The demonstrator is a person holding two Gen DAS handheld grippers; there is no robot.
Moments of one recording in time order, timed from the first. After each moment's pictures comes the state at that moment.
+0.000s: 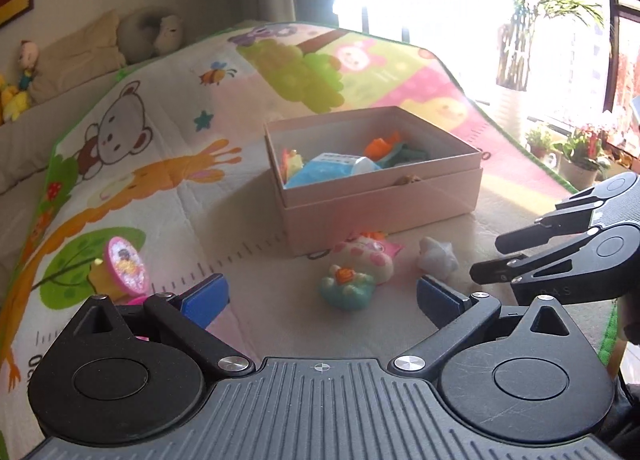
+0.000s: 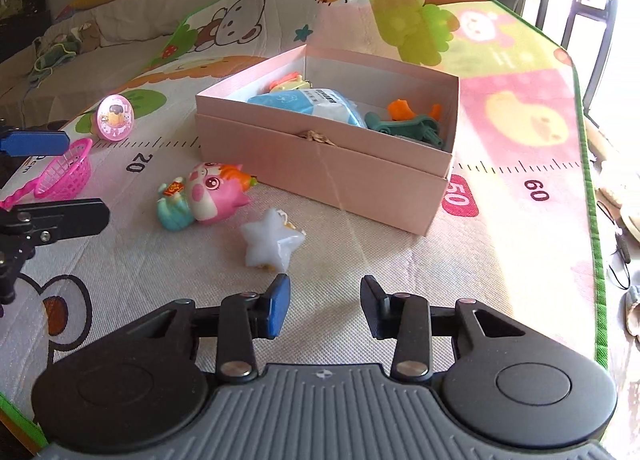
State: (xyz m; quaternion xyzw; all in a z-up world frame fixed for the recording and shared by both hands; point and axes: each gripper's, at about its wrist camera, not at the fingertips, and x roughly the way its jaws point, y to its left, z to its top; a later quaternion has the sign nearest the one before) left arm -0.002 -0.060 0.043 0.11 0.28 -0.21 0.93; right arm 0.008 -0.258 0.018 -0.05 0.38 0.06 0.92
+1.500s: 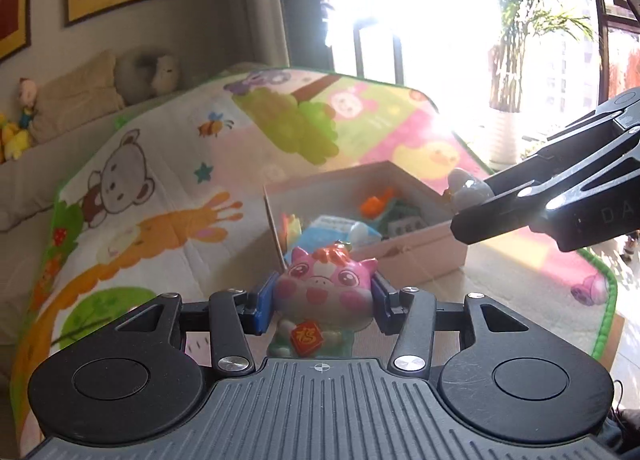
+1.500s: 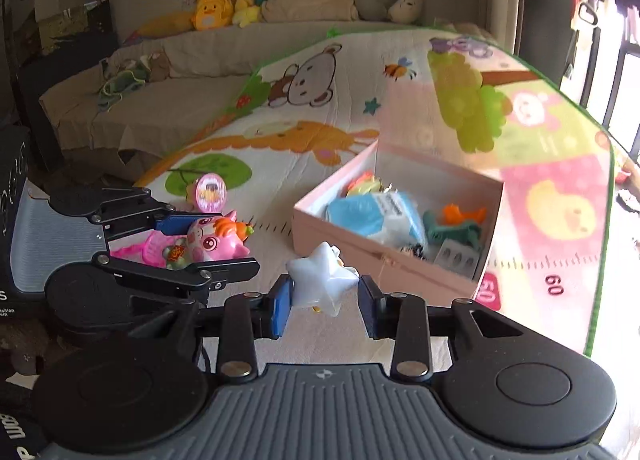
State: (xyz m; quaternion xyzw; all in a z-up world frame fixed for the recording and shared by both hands) left arm -0.005 -0.064 0.102 0.11 0.22 -0.21 0.95; right arm -0.007 -0.241 0.132 -0.05 0.32 0.16 0.93
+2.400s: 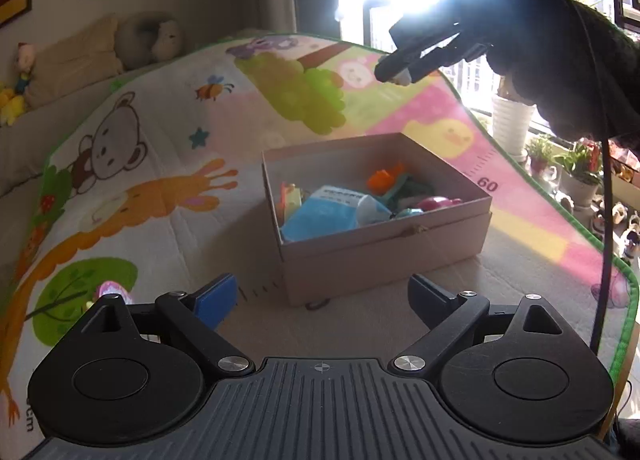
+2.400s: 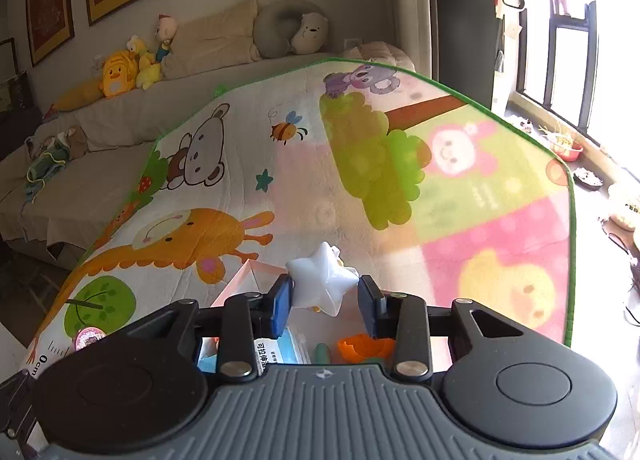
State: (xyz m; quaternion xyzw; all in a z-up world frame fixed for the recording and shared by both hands) left arm 0.017 -0.063 0.061 0.10 0.28 -0.21 0.93; right arm 0.168 -0.311 0.152 0.03 0.31 0.07 0.95
